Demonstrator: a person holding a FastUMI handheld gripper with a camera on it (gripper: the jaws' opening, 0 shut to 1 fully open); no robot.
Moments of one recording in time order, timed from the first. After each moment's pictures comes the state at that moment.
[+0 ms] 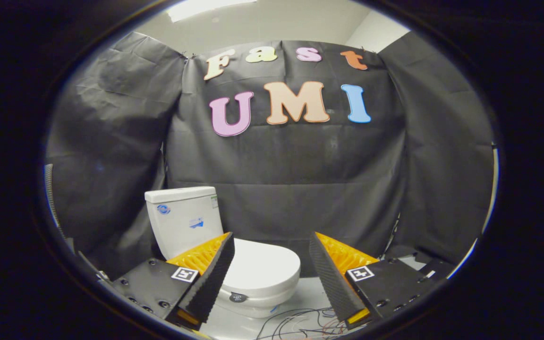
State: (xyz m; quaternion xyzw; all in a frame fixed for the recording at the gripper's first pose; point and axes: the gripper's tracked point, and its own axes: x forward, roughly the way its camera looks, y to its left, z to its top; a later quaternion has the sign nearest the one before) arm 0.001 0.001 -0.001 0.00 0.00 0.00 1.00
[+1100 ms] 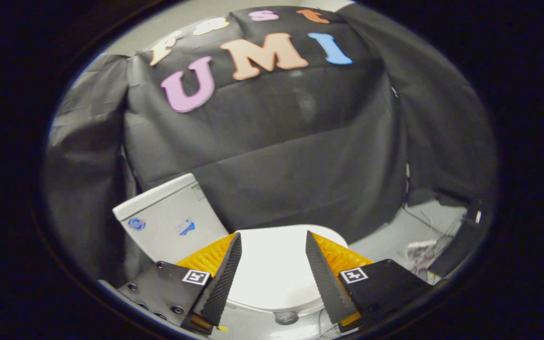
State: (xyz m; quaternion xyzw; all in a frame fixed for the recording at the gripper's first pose) arm 0.154 0.060 -0.117 0.18 0.12 -0.09 0.97
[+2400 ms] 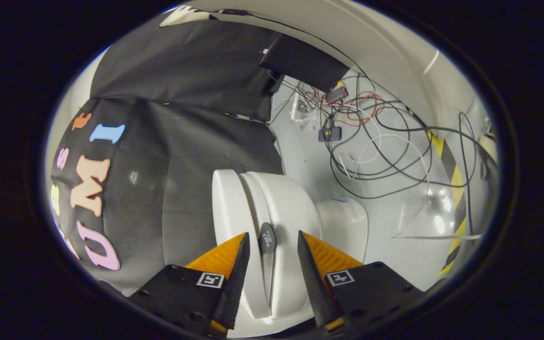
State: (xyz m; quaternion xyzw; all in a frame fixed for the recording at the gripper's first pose) arm 0.054 0.108 -0.325 0.67 0.00 -0.37 0.64
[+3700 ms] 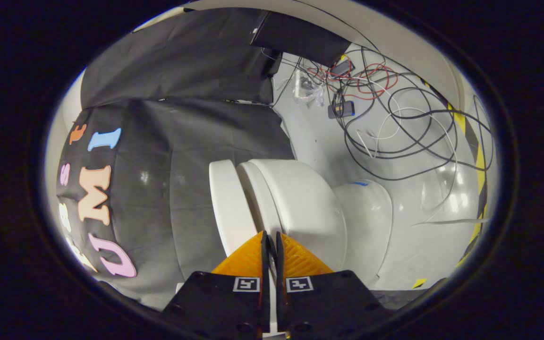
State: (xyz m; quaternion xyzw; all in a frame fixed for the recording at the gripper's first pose) arm 0.100 0.086 -0.325 0.70 -0.01 -0.31 0.64
